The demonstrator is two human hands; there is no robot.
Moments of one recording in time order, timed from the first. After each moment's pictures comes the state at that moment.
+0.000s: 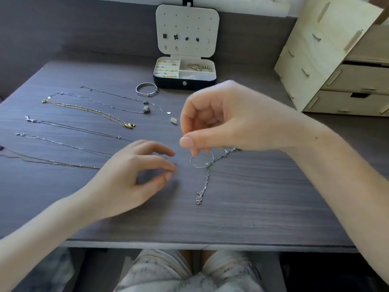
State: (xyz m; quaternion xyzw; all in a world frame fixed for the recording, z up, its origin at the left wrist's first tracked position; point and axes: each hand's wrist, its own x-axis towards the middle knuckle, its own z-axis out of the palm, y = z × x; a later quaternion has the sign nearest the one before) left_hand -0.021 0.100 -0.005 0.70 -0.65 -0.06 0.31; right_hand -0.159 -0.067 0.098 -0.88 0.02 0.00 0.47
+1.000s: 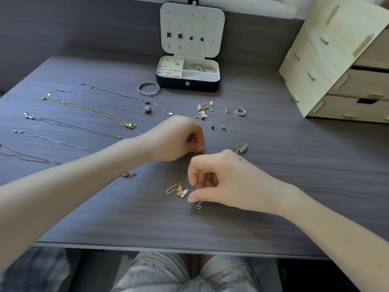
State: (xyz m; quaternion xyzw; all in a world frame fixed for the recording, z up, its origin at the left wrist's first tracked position) left_hand -0.014 -0.002 0.010 0.73 -0.64 -0.15 0.17; right_hand -0.179 -0.053 0.024 -0.92 0.06 0.00 0.38
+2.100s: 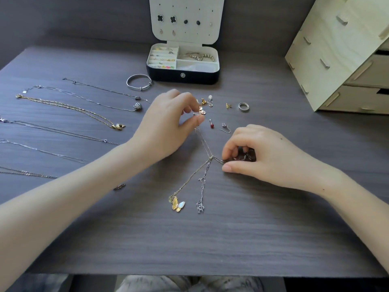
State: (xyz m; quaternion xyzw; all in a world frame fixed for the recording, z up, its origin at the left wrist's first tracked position) left_hand -0.001 -0.018 -0.008 0.75 -0.56 0.00 0.35; right_hand -0.186 -0.125 0.014 -0.96 0.13 -0.03 0.24
